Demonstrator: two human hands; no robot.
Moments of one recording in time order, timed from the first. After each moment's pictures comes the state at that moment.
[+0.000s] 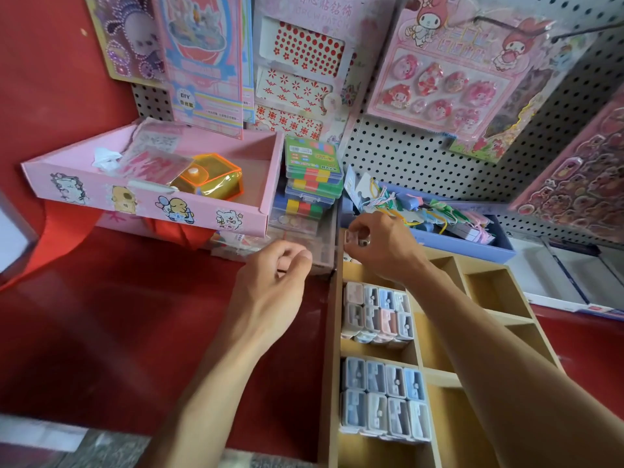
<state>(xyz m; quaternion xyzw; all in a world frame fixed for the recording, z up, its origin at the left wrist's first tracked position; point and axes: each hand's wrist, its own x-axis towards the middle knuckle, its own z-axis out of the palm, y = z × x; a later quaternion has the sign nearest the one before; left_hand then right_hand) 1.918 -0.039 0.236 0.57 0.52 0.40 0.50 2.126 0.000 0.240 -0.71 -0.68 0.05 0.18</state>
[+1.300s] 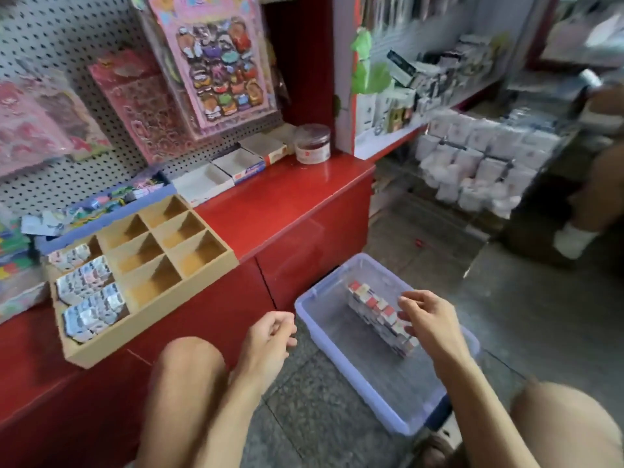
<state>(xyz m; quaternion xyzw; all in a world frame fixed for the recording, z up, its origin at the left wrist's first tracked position) 2.046 -0.455 0.225 0.74 0.32 0.06 0.58 2.168 -0.673 0.218 -0.79 0.03 0.13 0.59</state>
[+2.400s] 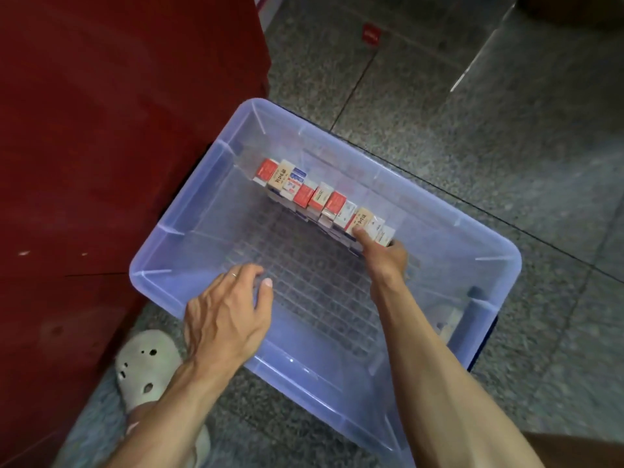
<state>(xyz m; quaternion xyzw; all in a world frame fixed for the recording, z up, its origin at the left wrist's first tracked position) 2.225 -0.471 -0.050 0.98 0.12 -0.12 0.12 2.315 -0.666 -0.154 -0.66 0.46 0.17 0.57</state>
